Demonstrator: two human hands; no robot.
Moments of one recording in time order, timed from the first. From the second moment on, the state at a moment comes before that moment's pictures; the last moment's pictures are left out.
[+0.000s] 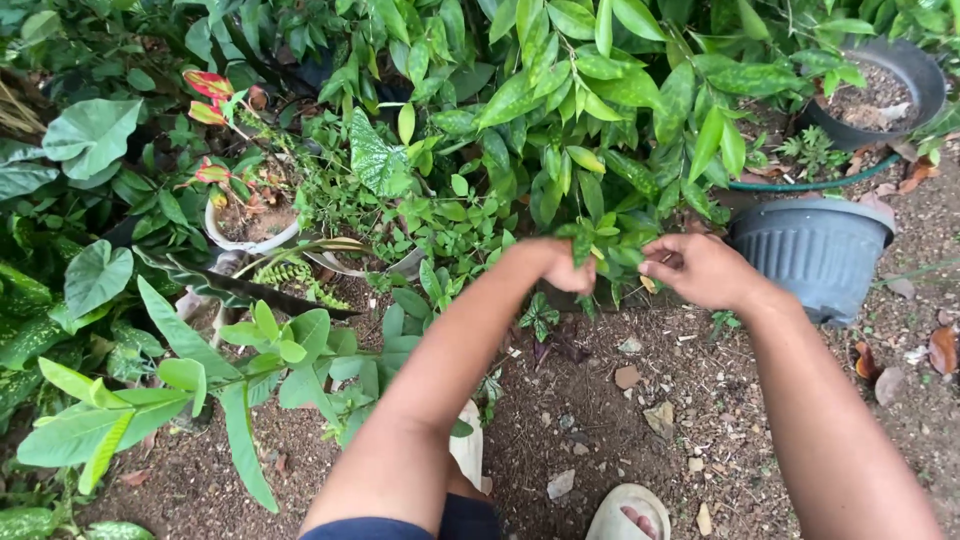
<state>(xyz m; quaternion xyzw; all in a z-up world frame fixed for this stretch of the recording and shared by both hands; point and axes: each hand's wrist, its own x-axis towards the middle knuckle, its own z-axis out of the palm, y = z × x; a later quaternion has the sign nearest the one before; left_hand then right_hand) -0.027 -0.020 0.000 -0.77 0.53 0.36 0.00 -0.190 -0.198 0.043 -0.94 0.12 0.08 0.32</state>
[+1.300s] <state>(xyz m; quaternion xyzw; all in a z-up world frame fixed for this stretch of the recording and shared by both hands) -0.019 0.018 0.111 -0.82 0.36 0.45 -0.01 -0.219 -0.254 0.003 -0.88 0.17 0.04 0.45</state>
